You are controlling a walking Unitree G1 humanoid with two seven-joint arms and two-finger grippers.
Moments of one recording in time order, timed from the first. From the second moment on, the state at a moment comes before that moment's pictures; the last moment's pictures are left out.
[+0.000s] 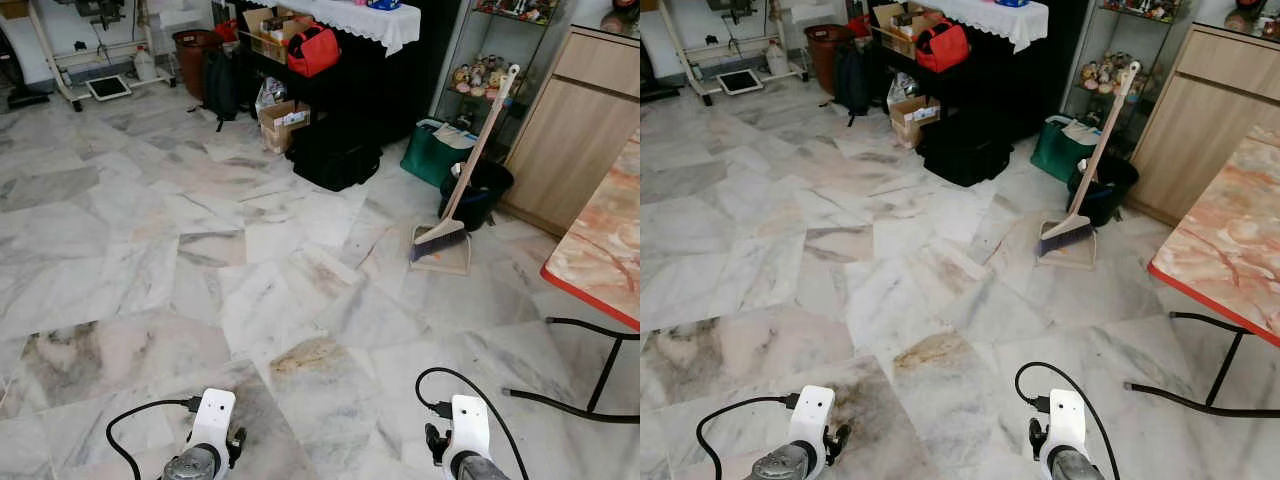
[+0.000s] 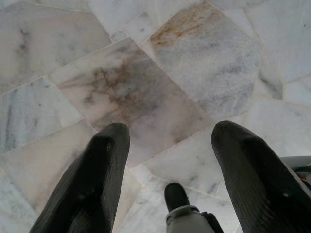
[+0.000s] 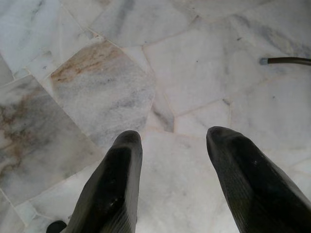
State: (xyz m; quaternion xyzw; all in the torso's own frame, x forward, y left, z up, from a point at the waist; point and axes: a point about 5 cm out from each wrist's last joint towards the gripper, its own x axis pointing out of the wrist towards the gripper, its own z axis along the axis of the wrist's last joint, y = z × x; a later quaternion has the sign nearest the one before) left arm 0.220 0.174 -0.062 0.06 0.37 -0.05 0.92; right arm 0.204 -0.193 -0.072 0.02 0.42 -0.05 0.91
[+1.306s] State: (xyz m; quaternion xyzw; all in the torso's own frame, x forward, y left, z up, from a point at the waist) left arm 0.221 0.175 -0.062 0.06 0.37 -0.05 0.92; right arm 0.201 -0.193 -0.074 0.03 0.42 -0.07 0.91
